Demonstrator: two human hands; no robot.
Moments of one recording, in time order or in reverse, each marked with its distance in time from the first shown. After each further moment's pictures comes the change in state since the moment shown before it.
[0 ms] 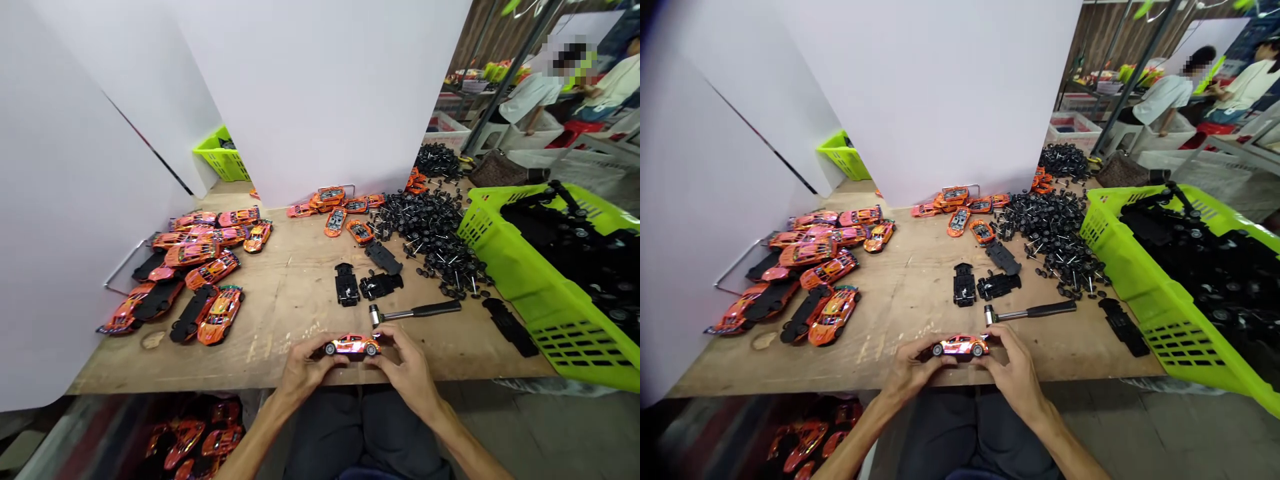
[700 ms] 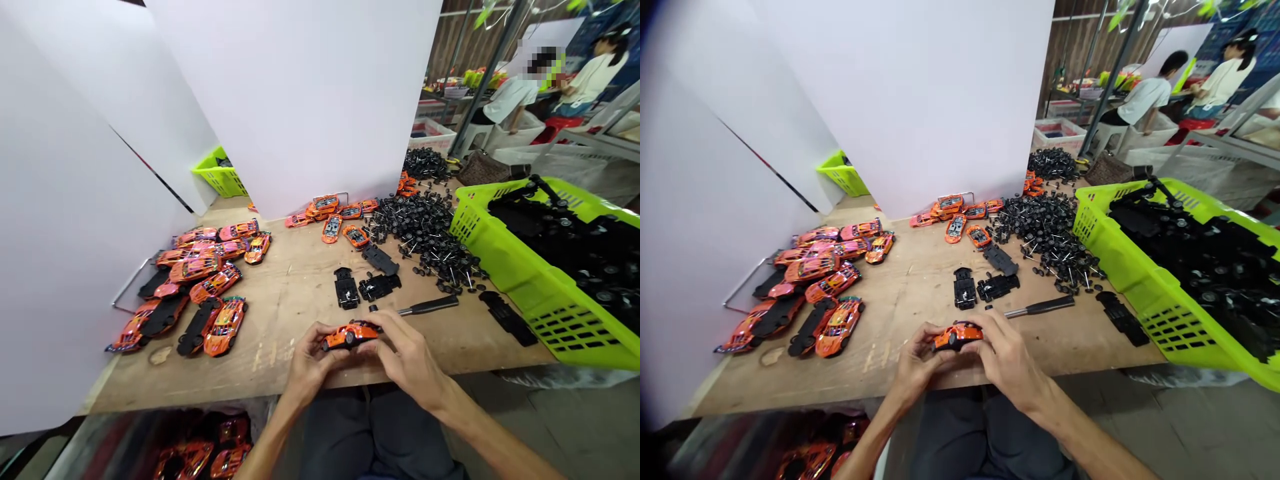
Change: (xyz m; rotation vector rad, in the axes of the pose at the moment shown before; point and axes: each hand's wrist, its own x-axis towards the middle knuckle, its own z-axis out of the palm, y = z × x) left_hand 0.002 0.005 0.004 -0.238 0.122 0.000; right_hand 0.030 -0.062 -0.015 -0.098 -0.064 -0.276
